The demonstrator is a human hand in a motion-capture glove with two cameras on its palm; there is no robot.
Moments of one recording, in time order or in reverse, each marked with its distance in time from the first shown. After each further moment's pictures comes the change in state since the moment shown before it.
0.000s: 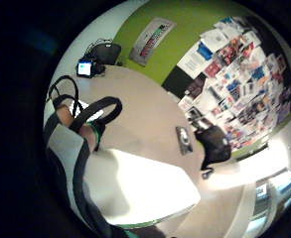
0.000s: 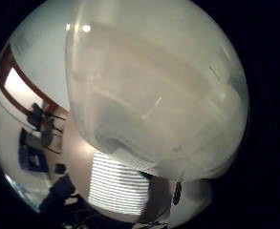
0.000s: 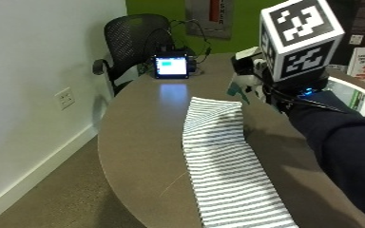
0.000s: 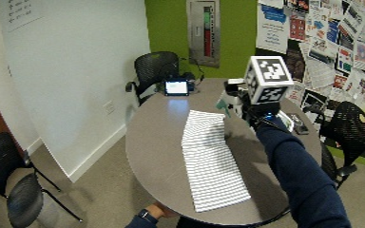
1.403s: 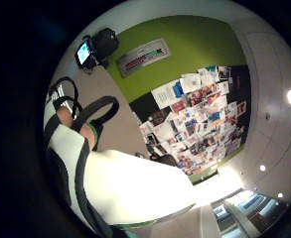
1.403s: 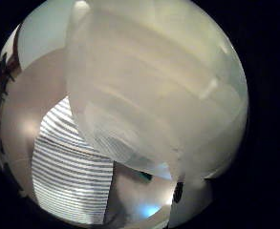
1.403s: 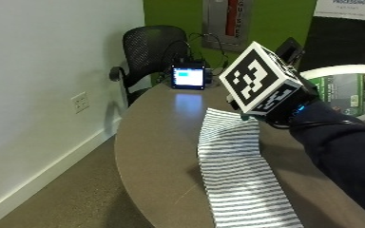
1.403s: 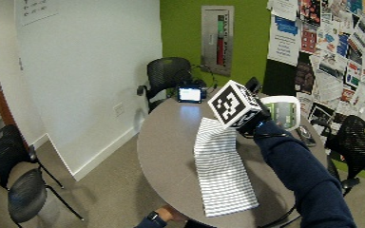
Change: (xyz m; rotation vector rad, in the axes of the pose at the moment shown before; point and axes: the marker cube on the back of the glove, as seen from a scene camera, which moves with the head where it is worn) arm -0.012 0.013 0.030 0.085 0.530 -0.268
